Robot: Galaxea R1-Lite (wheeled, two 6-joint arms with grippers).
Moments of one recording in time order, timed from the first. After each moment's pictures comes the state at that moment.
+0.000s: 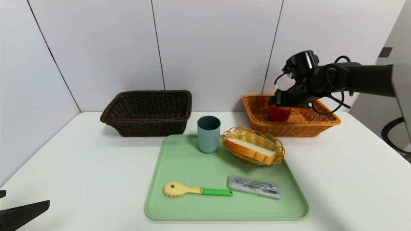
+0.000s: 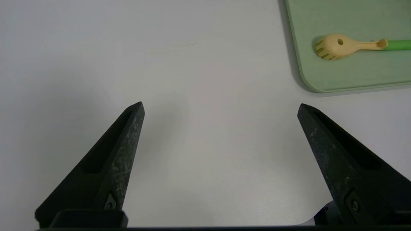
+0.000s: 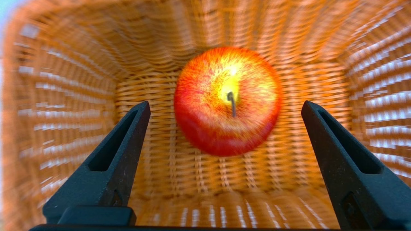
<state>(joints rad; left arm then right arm) -0.02 0.83 -0.81 0.58 -0.12 -0.01 0.19 2.20 -1.95 0.45 -0.22 0.19</state>
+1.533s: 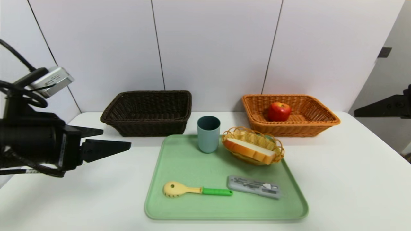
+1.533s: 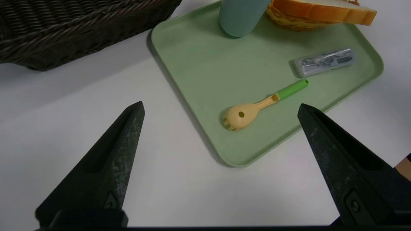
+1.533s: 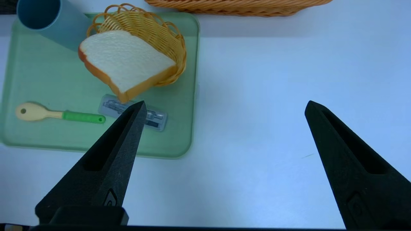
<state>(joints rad) -0.29 1.25 -1.00 0.26 -0.32 0.01 0.31 1.31 -1.50 0.88 -0.14 0.21</state>
